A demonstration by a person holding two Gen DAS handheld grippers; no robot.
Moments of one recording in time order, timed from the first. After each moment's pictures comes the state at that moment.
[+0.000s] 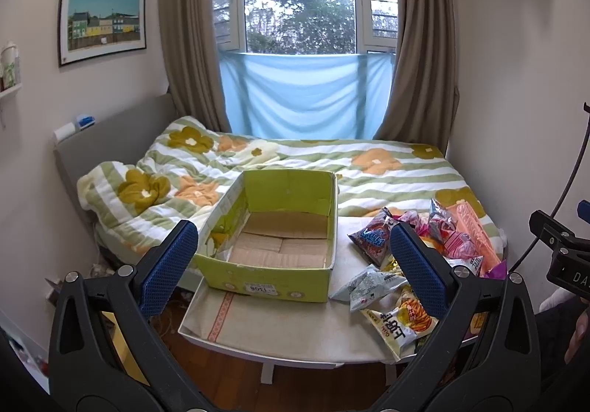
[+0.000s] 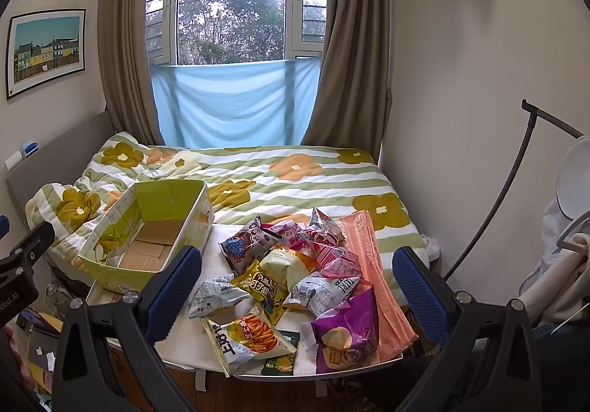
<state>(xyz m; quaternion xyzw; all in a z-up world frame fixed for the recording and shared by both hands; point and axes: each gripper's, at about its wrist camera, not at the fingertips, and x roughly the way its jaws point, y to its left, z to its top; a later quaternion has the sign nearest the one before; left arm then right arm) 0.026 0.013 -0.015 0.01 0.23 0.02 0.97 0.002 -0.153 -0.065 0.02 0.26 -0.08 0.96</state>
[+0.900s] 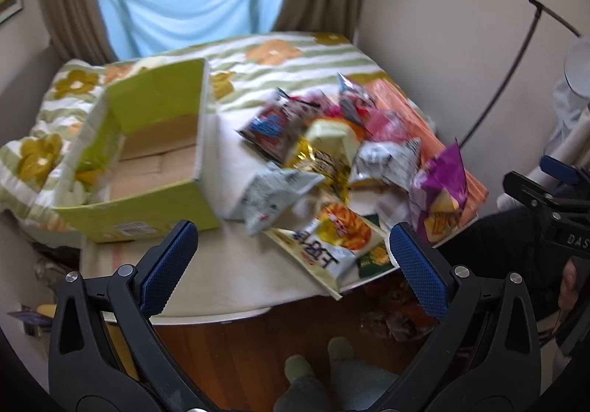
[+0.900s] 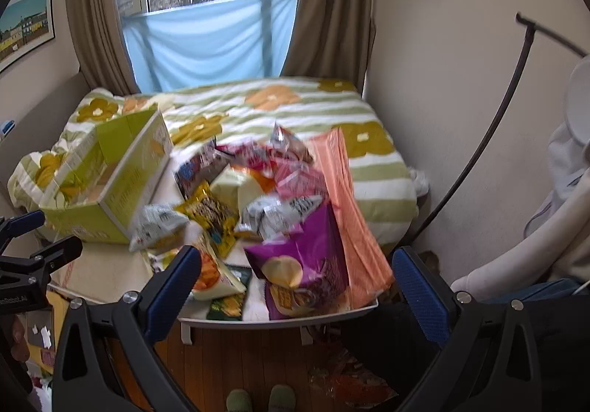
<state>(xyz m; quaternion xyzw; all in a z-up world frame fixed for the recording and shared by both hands) 0.092 -0.069 -0.138 0.07 0.42 -0.19 0.89 0.008 -0.233 -0.161 0.05 0.39 -0.10 0.92</state>
